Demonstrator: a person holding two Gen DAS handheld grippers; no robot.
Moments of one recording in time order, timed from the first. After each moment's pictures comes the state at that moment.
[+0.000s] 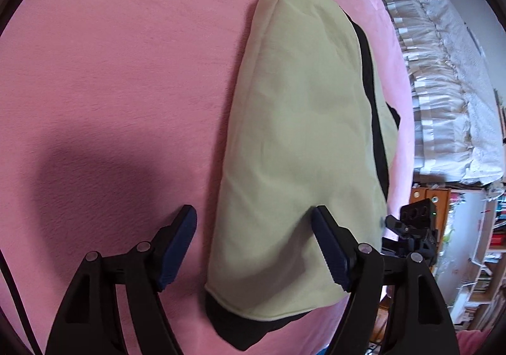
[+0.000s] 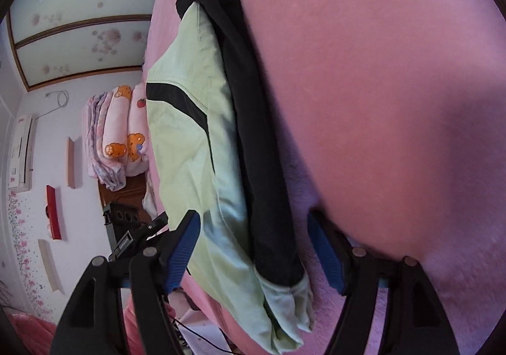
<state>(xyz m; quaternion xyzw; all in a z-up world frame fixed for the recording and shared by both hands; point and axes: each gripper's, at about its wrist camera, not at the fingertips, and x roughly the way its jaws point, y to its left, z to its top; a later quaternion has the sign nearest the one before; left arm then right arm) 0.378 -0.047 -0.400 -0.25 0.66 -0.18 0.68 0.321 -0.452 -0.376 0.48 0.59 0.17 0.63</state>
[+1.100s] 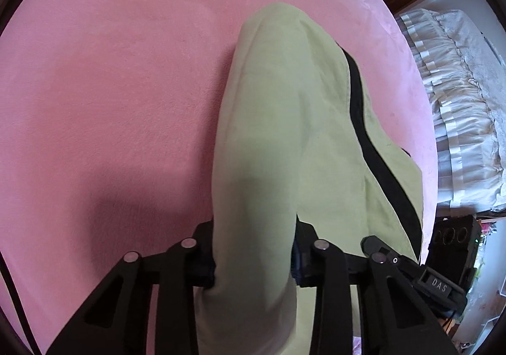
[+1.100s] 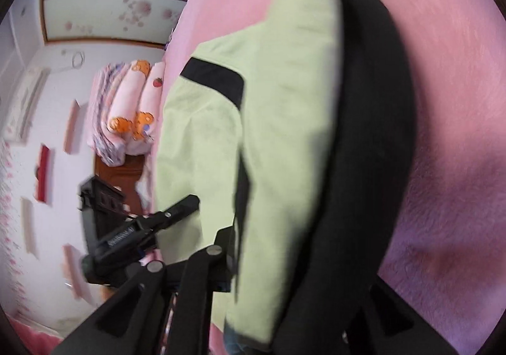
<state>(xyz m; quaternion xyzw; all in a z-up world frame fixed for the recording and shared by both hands) 0.384 -0.124 -0.342 -0.21 0.61 -0.07 0.76 0.352 -0.389 -0.327 0.39 0.57 0.21 0.70</state>
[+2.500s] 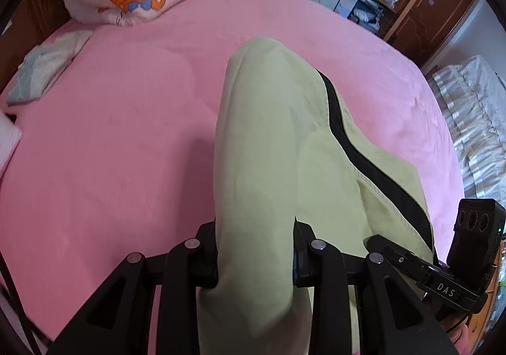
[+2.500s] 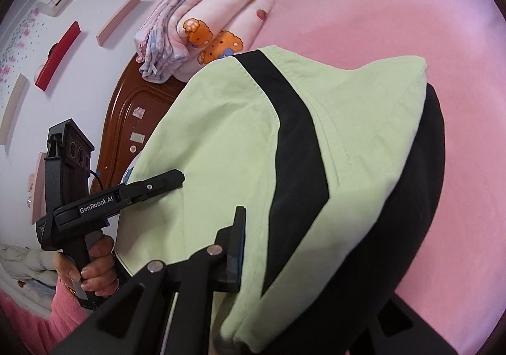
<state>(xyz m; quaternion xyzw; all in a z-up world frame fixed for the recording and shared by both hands) 0.489 0.259 -0.184 -0.15 0.51 0.03 0.84 0.395 0.062 -0.203 0.23 0.52 0.36 0.74</state>
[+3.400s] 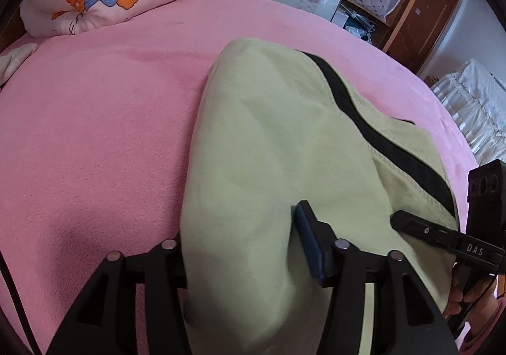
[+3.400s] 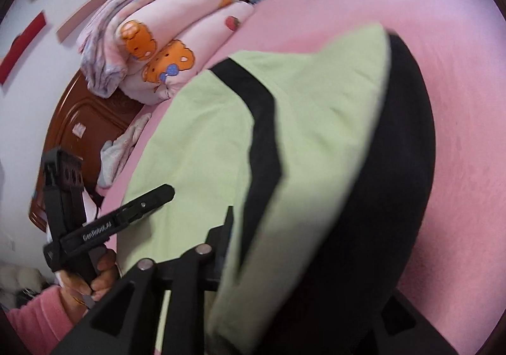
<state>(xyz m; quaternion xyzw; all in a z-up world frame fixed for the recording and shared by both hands) 0.667 0.389 -0.394 -0.14 0.45 -0.02 0.88 0.626 0.153 -0.364 0.18 0.49 0.33 0.79</state>
